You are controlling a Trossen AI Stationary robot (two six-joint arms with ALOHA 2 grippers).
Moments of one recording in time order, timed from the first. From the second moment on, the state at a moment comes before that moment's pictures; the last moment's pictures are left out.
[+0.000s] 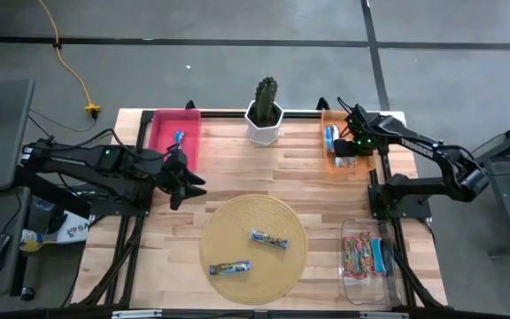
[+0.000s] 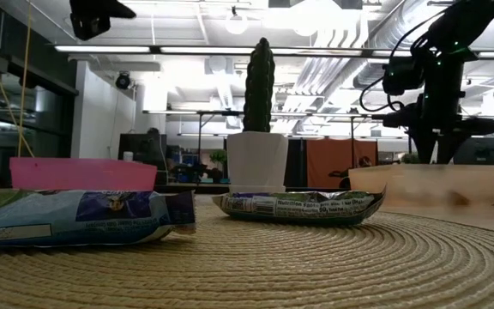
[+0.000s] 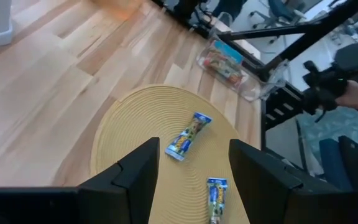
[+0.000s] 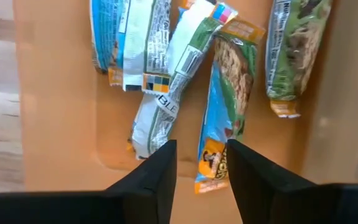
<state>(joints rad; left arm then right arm) -0.16 0.80 0.88 -0.57 -0.09 -0.66 -0.93 1.17 0.70 -0.89 0.01 0.59</state>
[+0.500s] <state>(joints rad) -0.16 0.78 0.88 -0.58 -0.08 -0.65 -0.92 0.92 0.70 -0.97 -0.21 0.49</state>
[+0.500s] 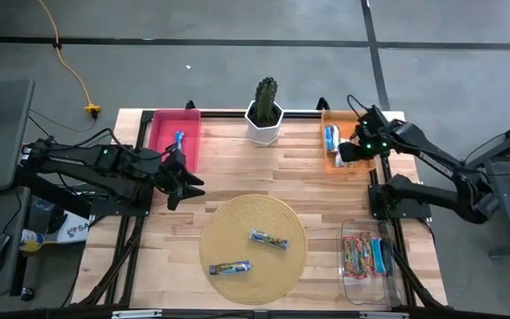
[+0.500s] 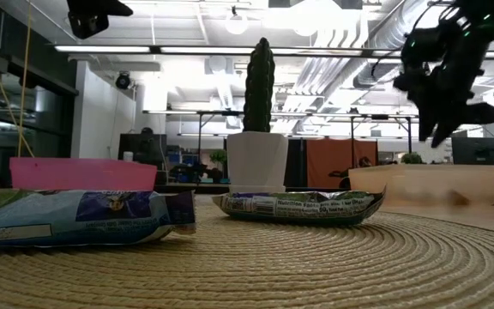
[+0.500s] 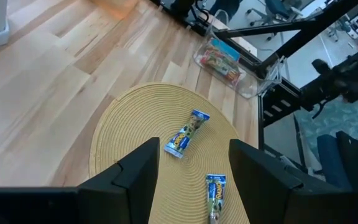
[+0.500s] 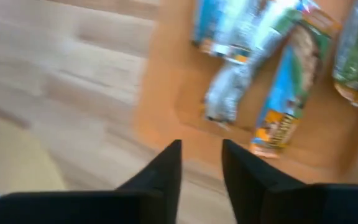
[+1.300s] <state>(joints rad) -0.16 0.78 0.88 -0.53 -0.08 -0.62 -0.63 0.34 0.40 0.05 -0.40 0.59</state>
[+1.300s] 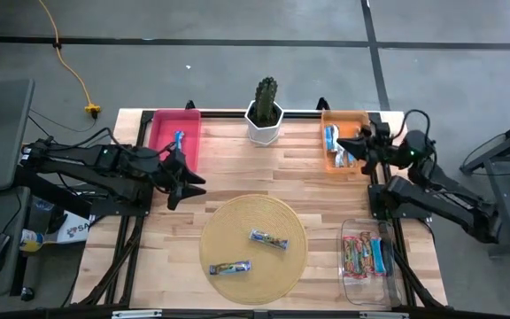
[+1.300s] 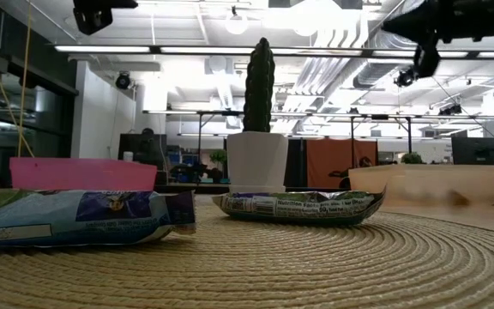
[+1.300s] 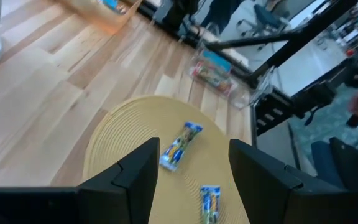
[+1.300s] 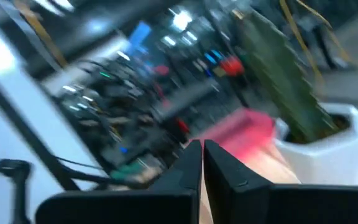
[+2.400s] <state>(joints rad) -0.16 0.82 0.88 -0.46 -0.15 -0.63 -0.19 0.35 0.01 0.69 -0.12 0.36</state>
